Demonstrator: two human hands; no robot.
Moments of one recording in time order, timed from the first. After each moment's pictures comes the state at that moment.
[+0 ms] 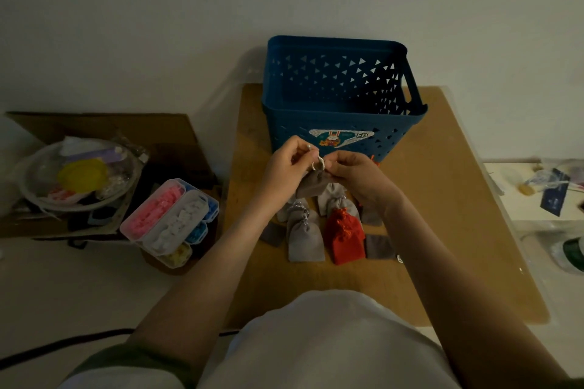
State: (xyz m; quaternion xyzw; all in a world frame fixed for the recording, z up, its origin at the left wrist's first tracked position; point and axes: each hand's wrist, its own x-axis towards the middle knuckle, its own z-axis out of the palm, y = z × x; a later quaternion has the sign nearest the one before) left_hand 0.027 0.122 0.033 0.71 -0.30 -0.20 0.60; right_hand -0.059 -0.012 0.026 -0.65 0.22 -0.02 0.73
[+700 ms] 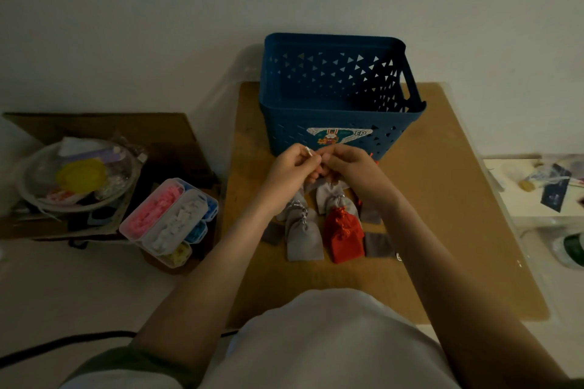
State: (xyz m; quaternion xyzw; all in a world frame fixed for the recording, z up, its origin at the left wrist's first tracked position) left_hand 0.018 0.117 0.035 0.70 -0.23 -0.31 0.60; right_hand -0.064 -0.008 0.040 -0.71 0.19 -0.05 0.68
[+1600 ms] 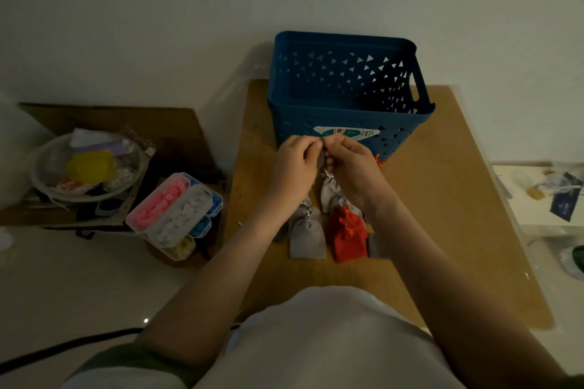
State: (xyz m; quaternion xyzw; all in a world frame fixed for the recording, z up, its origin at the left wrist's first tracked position) left_hand 0.014 0.115 0.039 0.82 -0.32 -0.02 0.48; right_hand -0.051 0.011 0.045 -0.49 0.21 -0.13 0.84
